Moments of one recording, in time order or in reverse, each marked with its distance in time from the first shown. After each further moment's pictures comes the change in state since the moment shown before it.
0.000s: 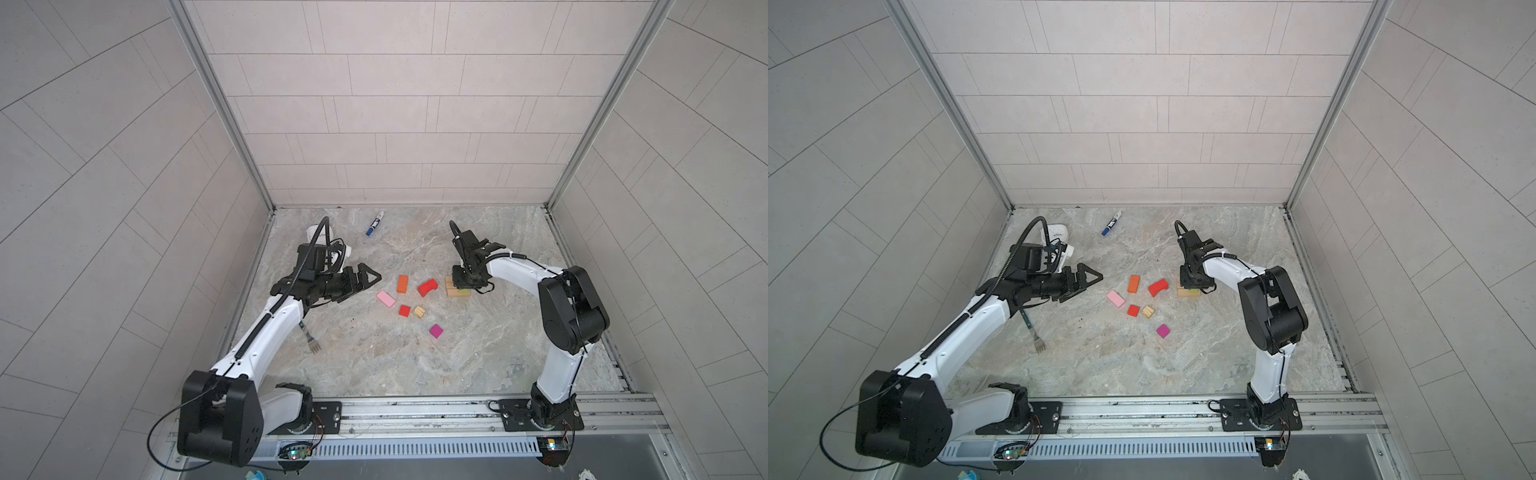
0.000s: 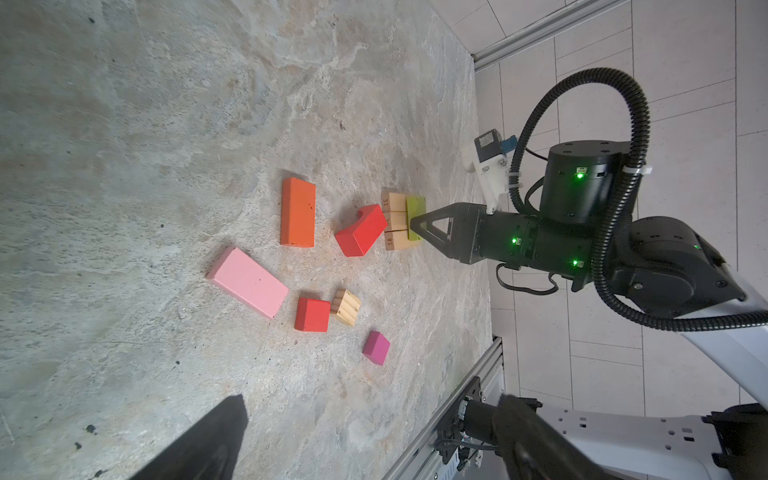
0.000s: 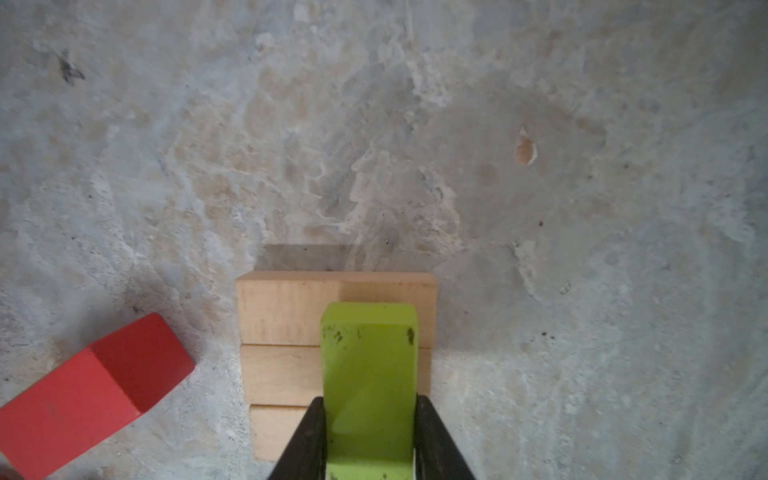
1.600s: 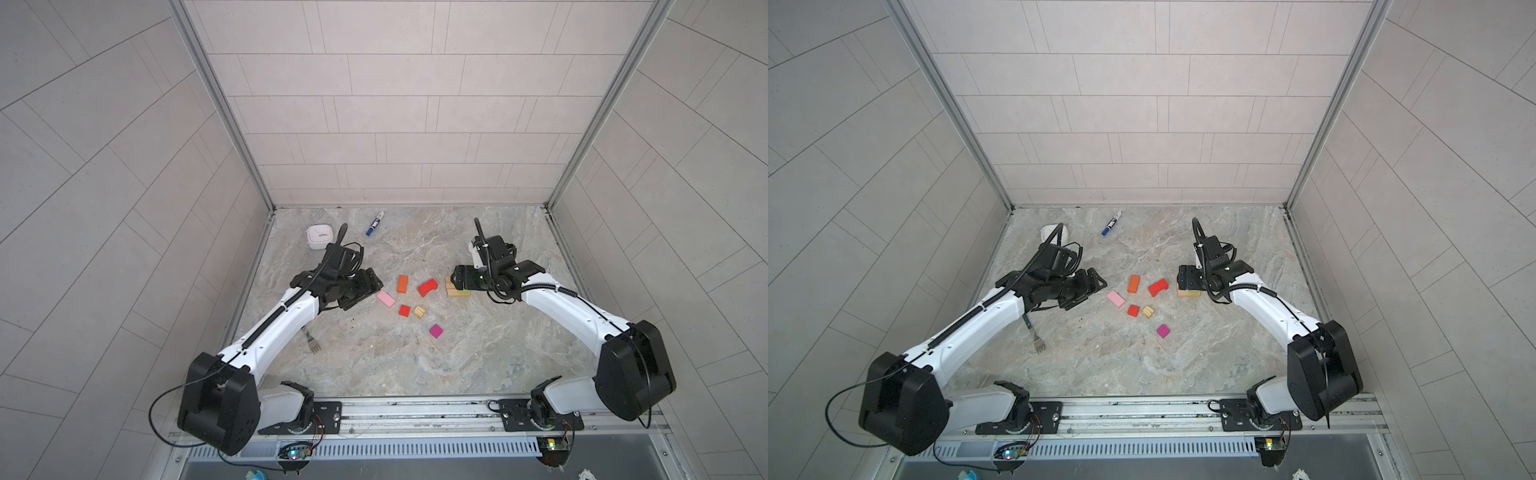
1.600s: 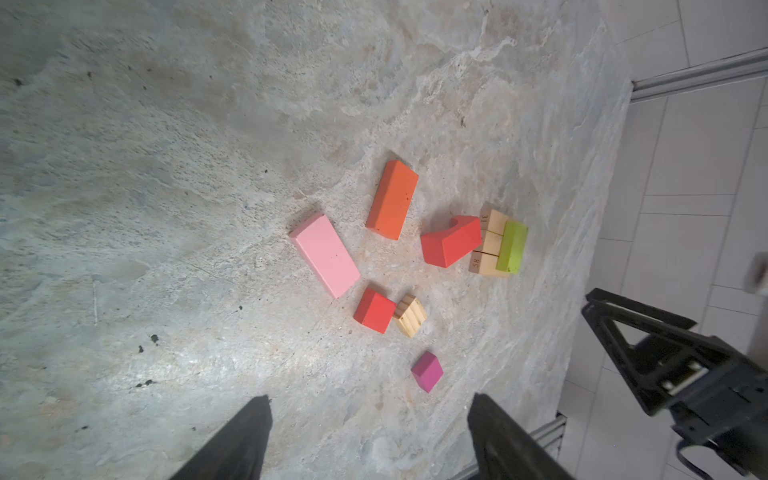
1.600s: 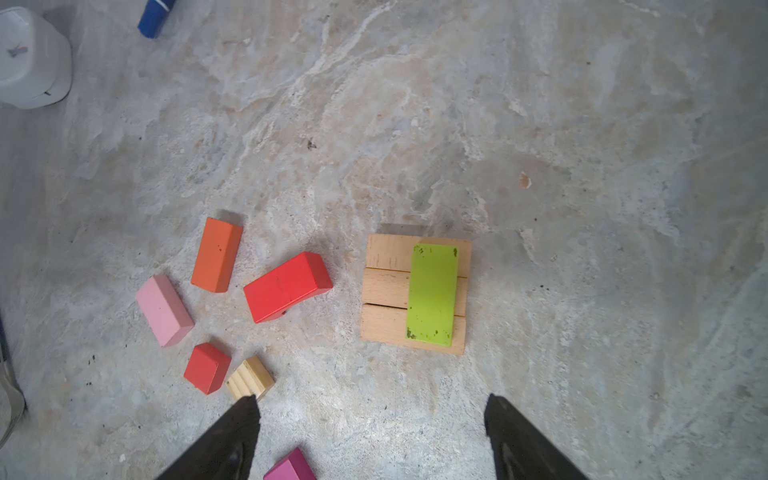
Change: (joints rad) left arm -0.234 0.070 0.095 -0.183 -0.461 -0.296; right arm 0.022 -0.457 -0.266 0.163 -0.132 -0.006
